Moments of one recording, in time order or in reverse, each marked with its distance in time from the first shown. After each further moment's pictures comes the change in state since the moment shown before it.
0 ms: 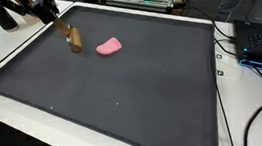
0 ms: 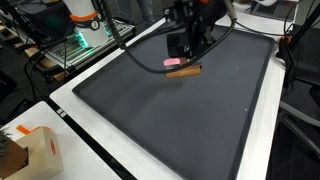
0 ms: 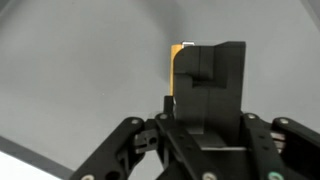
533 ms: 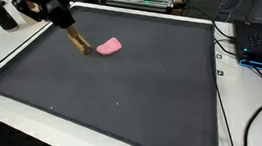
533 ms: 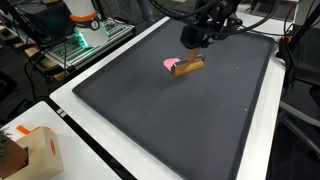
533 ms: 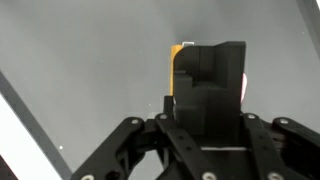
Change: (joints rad) arm 0.138 -0.001 0.053 -0.006 -0.244 0.012 -0.117
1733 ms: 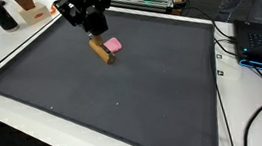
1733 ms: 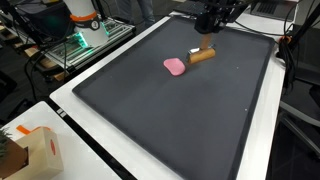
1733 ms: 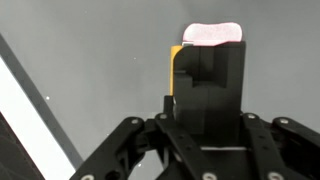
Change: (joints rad) arm 0.118 -0.083 0.047 -0.156 -0.039 0.148 0.225
